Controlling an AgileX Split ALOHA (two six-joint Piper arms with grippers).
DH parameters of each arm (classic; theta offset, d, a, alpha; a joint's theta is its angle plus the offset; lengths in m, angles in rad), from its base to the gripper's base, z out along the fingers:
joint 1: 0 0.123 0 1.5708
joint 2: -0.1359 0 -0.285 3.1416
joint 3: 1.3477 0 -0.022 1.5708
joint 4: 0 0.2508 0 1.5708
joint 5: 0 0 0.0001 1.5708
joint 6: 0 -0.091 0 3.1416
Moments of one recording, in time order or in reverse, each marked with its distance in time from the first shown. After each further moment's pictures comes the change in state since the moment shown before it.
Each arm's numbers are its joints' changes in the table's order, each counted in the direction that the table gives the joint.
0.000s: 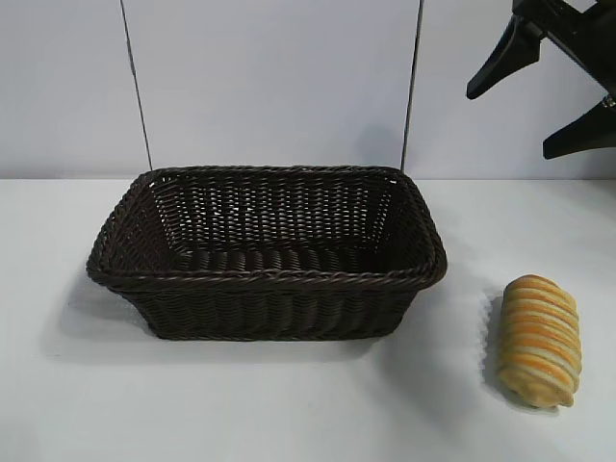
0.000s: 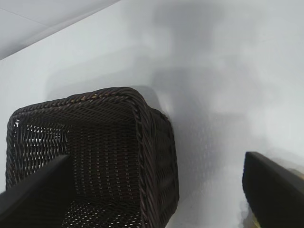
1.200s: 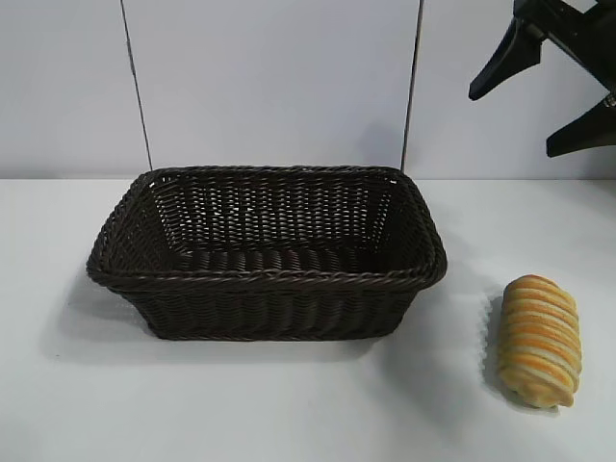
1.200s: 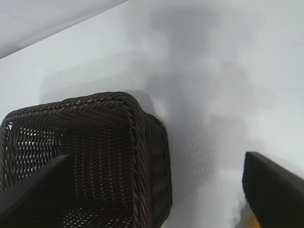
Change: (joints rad) left arm -0.013 0.321 0.001 0.002 0.038 0.004; right arm 0.000 0.000 0.000 -0.046 0.071 0.000
